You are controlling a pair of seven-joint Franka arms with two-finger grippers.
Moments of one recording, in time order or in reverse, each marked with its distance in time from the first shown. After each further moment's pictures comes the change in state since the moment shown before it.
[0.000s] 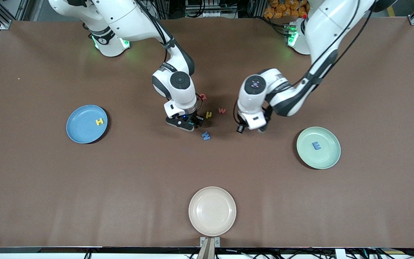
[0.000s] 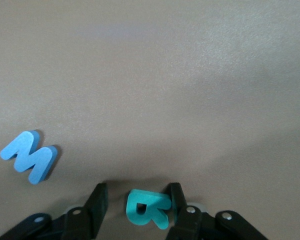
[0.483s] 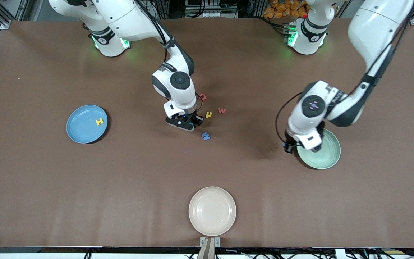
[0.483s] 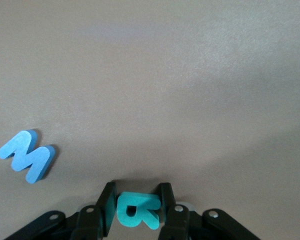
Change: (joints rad) left arm 0.305 -0.041 0.003 -0.003 0.001 -0.063 0.249; right arm -0.001 -0.004 -0.001 0.000 -0.001 -0.013 -0.019
